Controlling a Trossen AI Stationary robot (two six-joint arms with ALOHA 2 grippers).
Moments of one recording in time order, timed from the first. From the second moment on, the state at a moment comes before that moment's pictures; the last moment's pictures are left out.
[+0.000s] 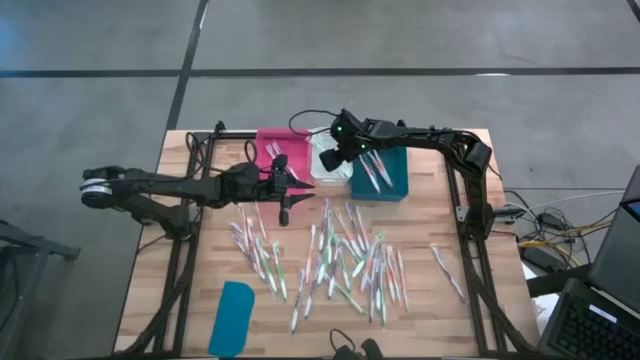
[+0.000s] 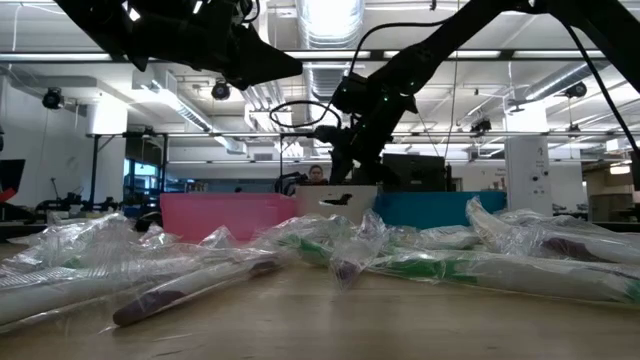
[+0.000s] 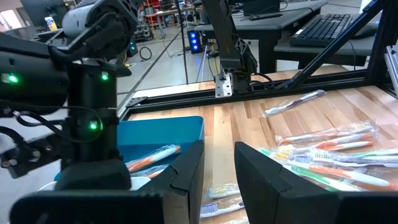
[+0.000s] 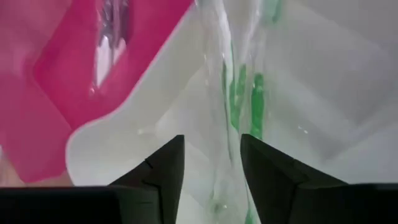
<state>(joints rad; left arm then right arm) 0.14 1.23 0.65 0.47 0.04 0.18 -0.53 2.01 1.48 -0.47 -0.17 0.52</state>
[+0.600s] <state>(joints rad) 0.14 1.23 0.65 0.47 0.04 0.18 -0.51 2.01 1.58 -0.43 -0.17 0.10</state>
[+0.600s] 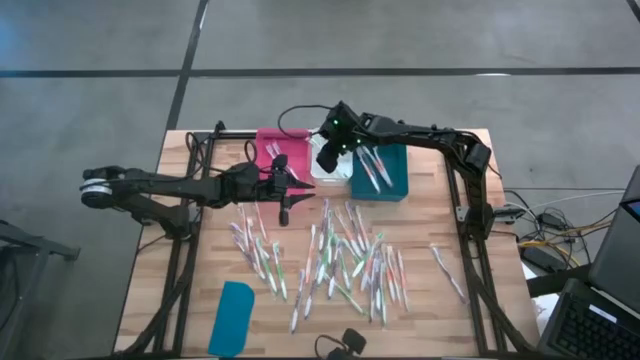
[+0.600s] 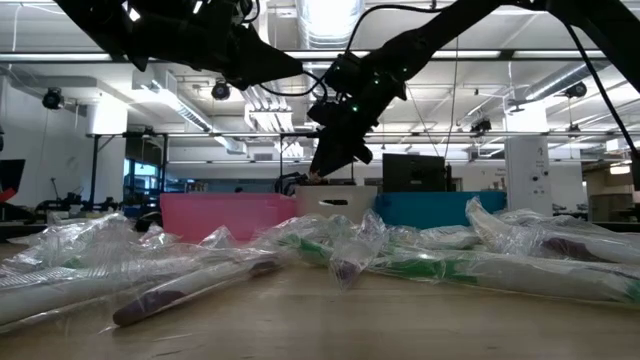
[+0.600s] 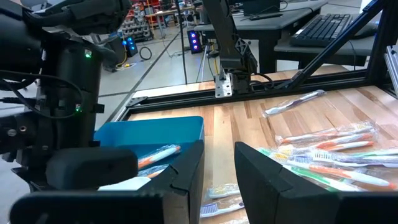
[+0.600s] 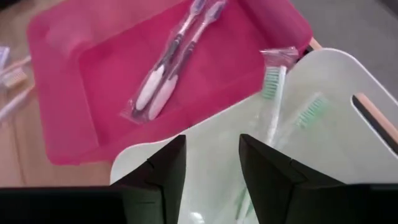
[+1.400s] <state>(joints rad) 0.14 1.23 0.65 0.47 0.04 0.18 -0.50 2.16 1.60 -0.43 -0.02 0.05</state>
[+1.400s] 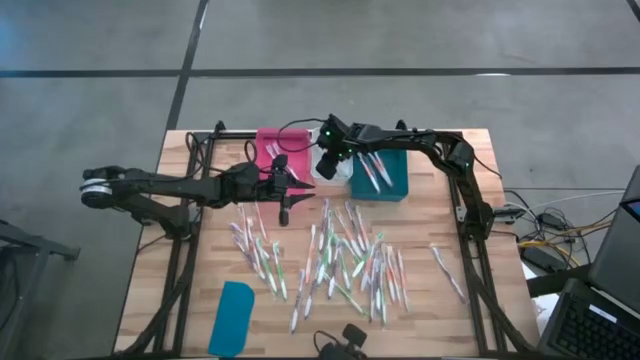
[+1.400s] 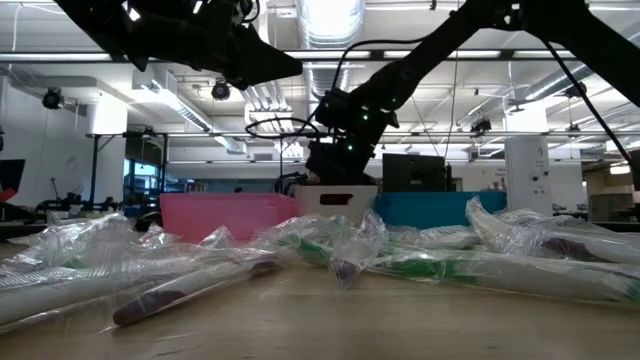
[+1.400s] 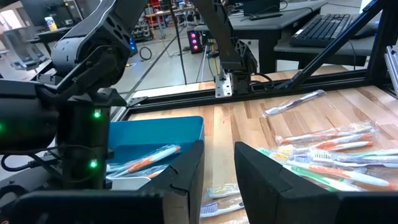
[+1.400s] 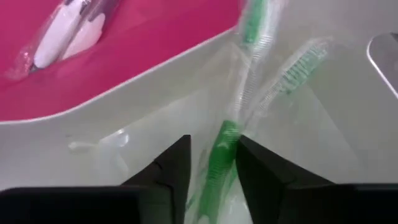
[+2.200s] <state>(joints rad) 0.14 1.23 0.65 0.47 0.04 0.18 -0.50 2.15 1.84 -0.78 -0.03 0.24</state>
